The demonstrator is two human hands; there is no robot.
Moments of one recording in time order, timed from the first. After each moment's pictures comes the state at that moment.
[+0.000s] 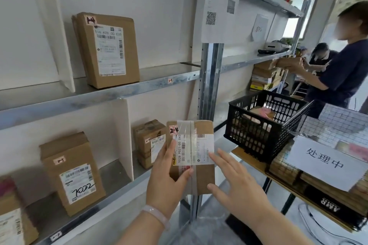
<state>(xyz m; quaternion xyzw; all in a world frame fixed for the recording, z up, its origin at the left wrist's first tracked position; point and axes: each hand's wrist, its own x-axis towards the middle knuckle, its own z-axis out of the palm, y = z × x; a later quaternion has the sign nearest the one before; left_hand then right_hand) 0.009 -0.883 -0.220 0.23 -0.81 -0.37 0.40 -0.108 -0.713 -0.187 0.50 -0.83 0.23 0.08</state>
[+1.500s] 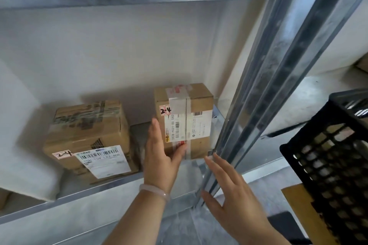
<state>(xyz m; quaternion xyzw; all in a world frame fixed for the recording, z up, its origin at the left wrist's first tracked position) -0.284 -1.067 -0.382 0.47 -0.69 -0.29 0.47 -0.427 -0.934 -0.378 0.65 -0.72 0.24 -0.06</state>
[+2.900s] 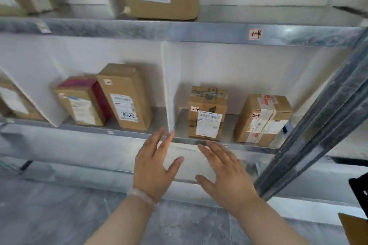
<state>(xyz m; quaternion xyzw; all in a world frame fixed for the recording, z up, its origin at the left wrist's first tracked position) -0.058 -0.903 -0.297 0.60 -0.70 0.01 0.38 -0.268 -0.902 -0.291 0.81 -0.56 0.15 -0.09</state>
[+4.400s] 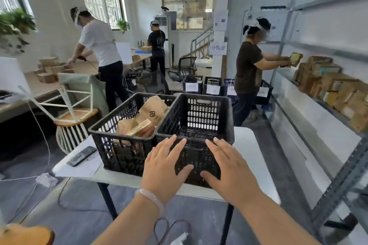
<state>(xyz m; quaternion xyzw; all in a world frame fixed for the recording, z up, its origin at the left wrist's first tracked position) 0.699 -0.207 -0.197 0.94 -0.06 0.29 0.18 0.720 -0.412 -0.186 0.93 0.25 0.18 -0.20</state>
